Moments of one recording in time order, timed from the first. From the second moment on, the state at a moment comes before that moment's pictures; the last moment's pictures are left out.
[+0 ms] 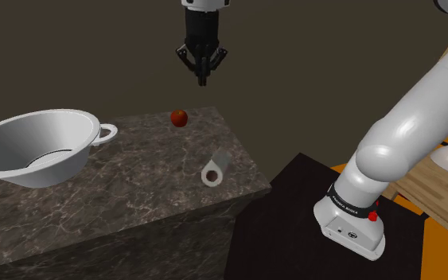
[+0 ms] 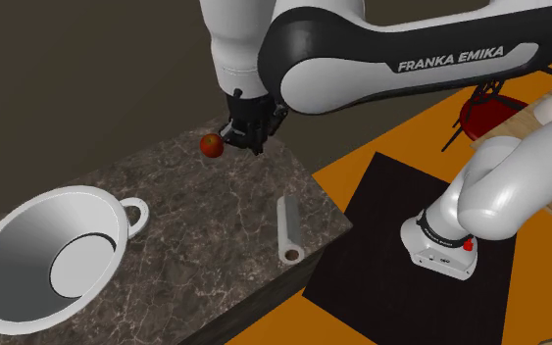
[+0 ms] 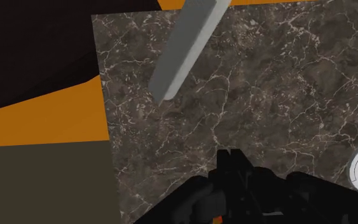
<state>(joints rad) -0.03 -0.19 0.47 -1.90 0.05 1.73 0.90</state>
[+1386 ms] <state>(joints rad) 0.17 -0.62 0.52 -2.83 0.57 2.56 1.04</state>
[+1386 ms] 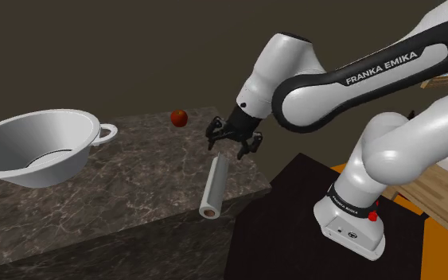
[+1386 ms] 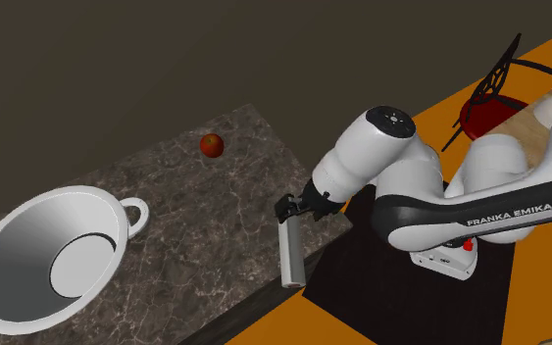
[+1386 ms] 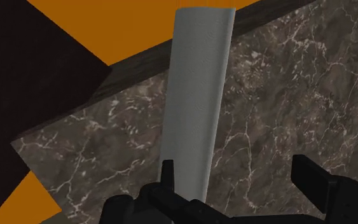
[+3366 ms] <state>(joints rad) 0.37 -0.20 0.56 -2.90 0.87 3.19 1.01</state>
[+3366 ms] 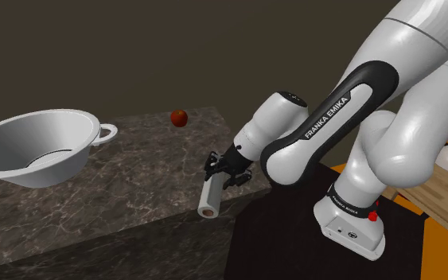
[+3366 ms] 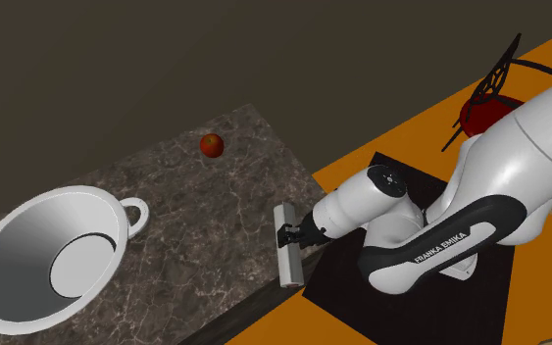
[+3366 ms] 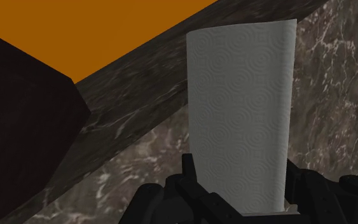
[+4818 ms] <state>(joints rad) 0.22 -0.66 0.61 -2.86 0.67 2.68 1.18</state>
